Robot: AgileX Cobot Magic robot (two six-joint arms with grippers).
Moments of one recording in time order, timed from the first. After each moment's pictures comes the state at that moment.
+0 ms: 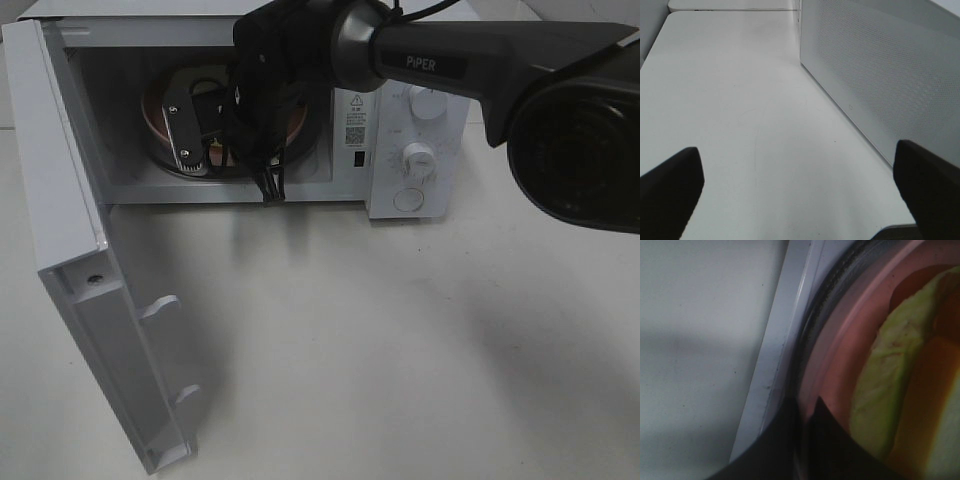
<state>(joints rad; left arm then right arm) -0.05 0.00 -0.52 -0.05 1.08 0.00 0.69 2.44 -2.12 -0.19 0.70 -1.13</state>
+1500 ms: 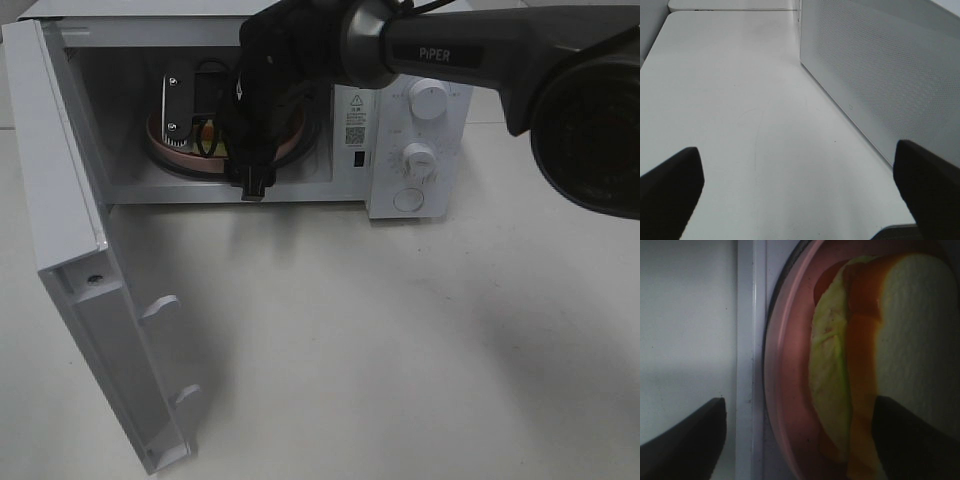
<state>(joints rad) -0.05 0.00 -0.52 -0.05 1.08 0.00 0.69 2.40 -2.04 -0.21 0.58 -0.87</state>
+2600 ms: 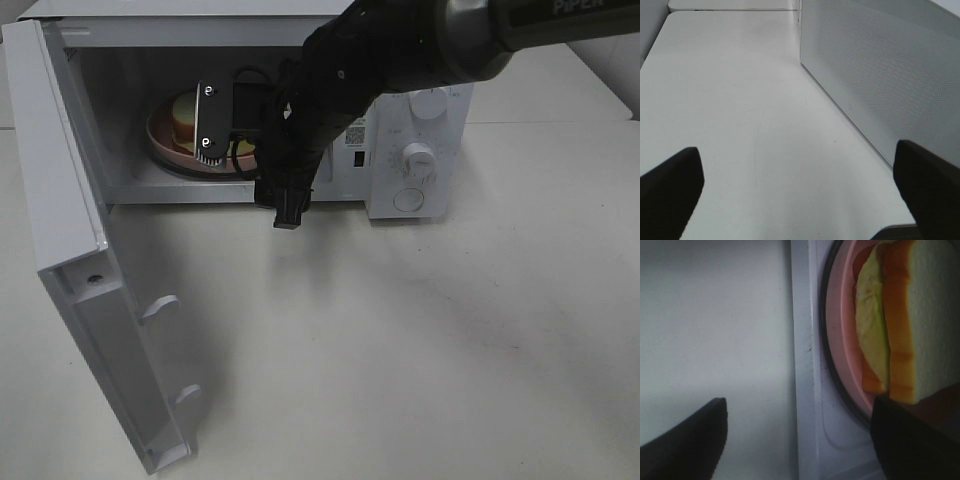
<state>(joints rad) -0.05 0.00 -0.52 -0.05 1.08 0.00 0.69 2.08 -1.51 -0.21 0.34 -0.80</state>
